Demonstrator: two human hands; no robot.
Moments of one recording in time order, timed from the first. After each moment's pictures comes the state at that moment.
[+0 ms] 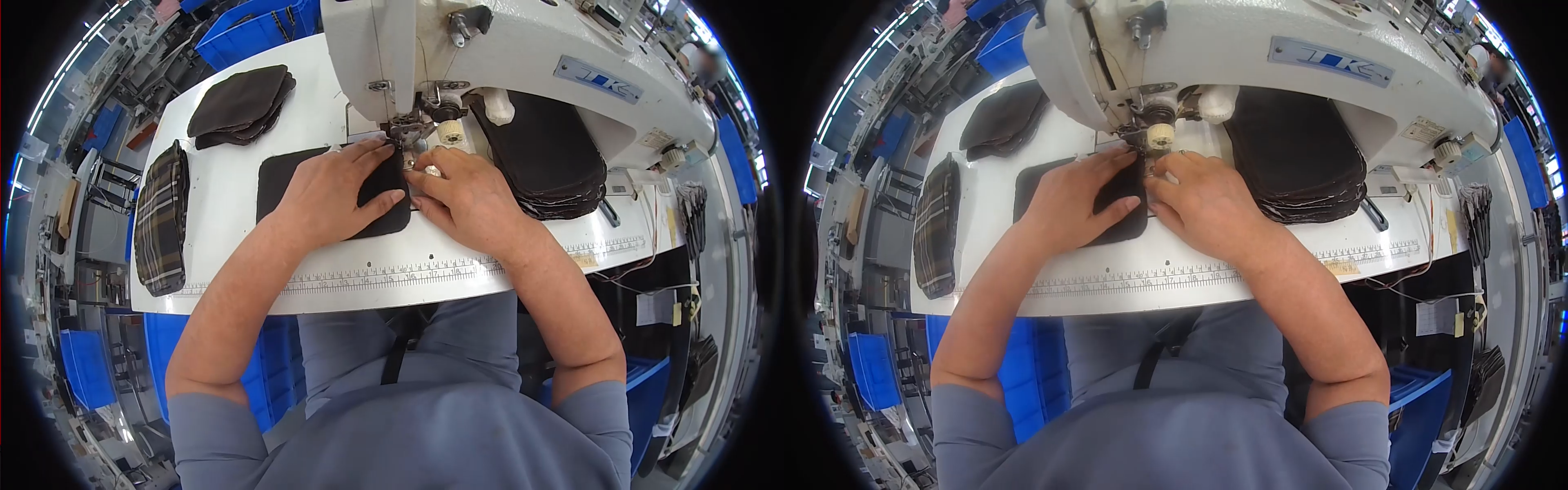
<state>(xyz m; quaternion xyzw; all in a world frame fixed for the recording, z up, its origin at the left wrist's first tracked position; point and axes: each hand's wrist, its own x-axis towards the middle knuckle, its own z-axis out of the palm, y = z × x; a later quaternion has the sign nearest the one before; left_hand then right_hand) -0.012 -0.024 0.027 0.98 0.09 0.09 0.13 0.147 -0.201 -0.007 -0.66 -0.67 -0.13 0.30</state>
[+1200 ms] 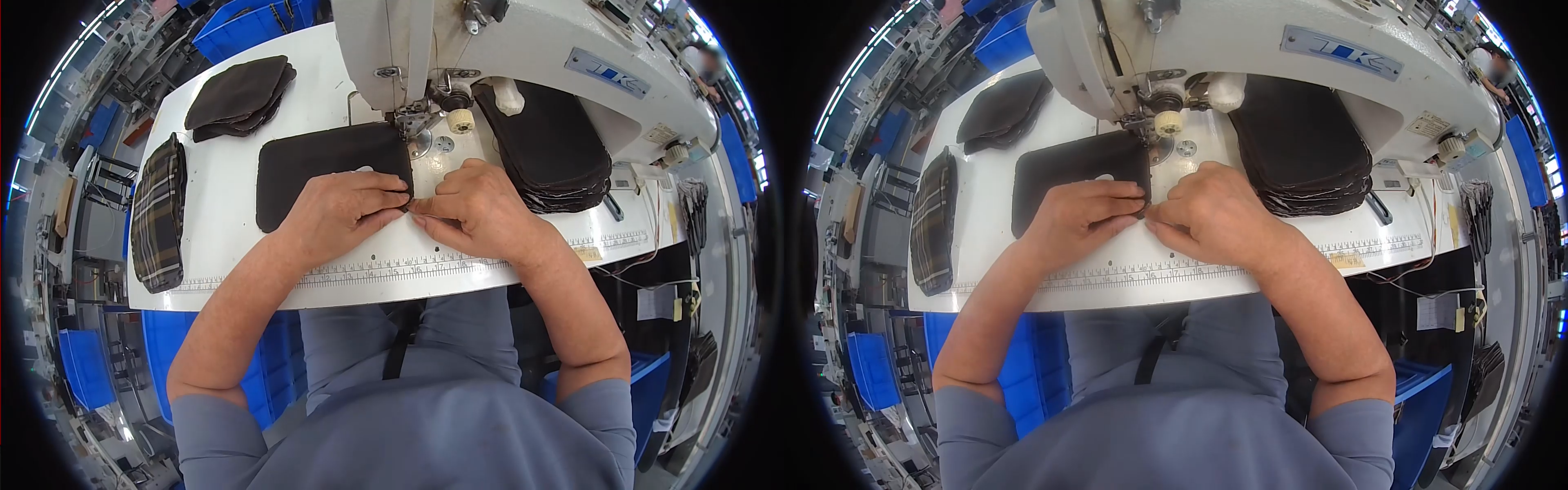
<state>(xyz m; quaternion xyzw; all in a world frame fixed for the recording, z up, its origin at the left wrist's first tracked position) -0.031 -0.029 0.005 0.95 -0.09 0.20 0.24 0.142 -0.214 0.000 -0.62 -0.72 -0.05 0.30</state>
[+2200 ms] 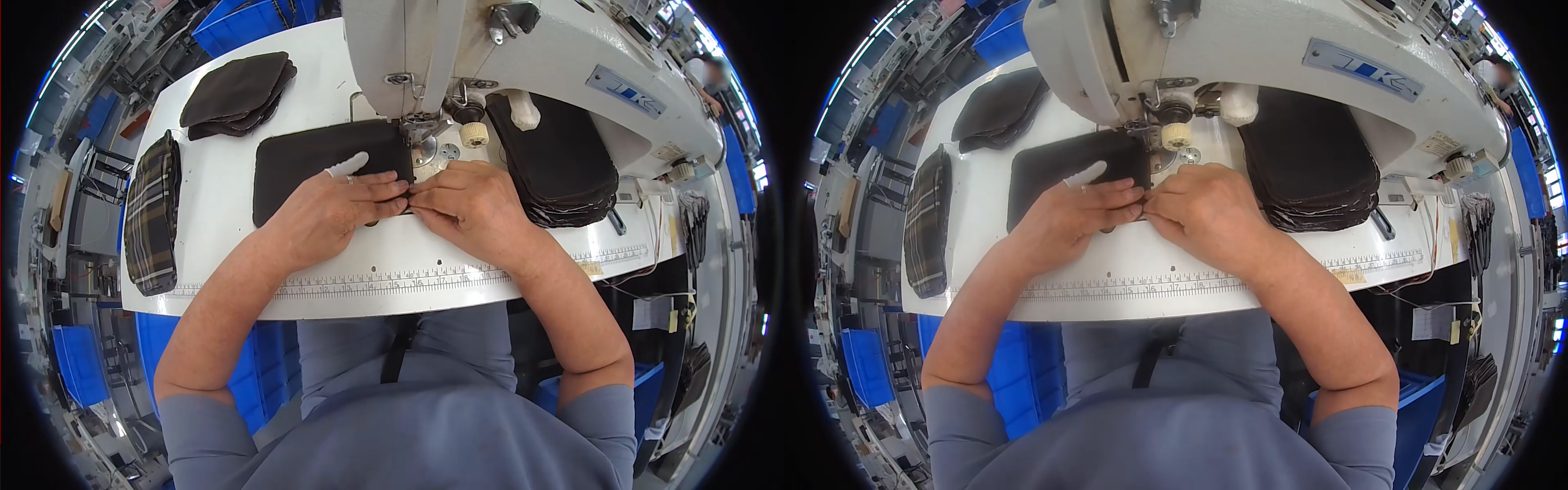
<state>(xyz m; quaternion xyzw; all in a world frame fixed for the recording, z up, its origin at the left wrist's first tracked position) -0.034 -0.012 0.008 0.97 -0.11 0.13 0.16 0.143 -0.196 -0.007 -0.62 -0.70 -0.08 0.35</state>
